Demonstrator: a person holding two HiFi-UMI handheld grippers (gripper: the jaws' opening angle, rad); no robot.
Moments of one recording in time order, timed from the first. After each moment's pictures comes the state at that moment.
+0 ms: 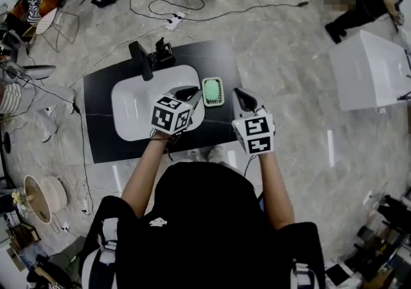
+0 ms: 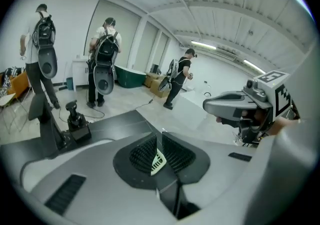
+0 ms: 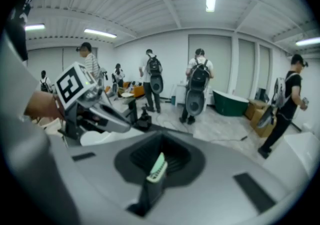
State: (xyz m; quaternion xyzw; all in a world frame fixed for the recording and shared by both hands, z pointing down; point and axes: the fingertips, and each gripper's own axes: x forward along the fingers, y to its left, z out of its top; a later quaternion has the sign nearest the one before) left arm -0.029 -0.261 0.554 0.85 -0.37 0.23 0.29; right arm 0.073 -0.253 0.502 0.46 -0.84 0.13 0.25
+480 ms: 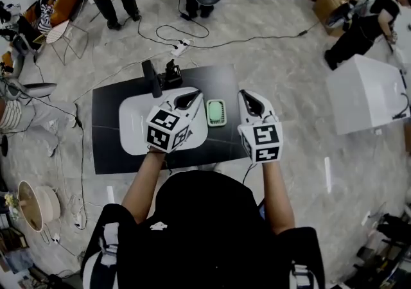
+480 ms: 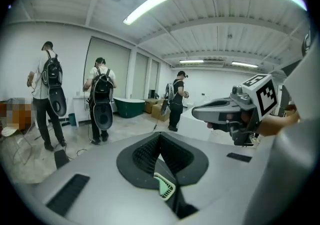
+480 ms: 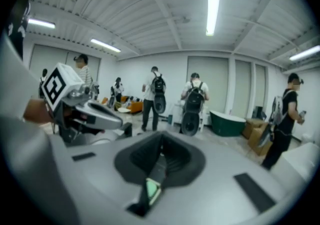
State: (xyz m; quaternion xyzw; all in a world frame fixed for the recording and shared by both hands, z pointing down) left arm -0.043 -0.274 0.423 0.89 -0.41 0.14 0.13; right arm 0.063 -0.275 0.402 0.49 -0.86 0.04 0.17
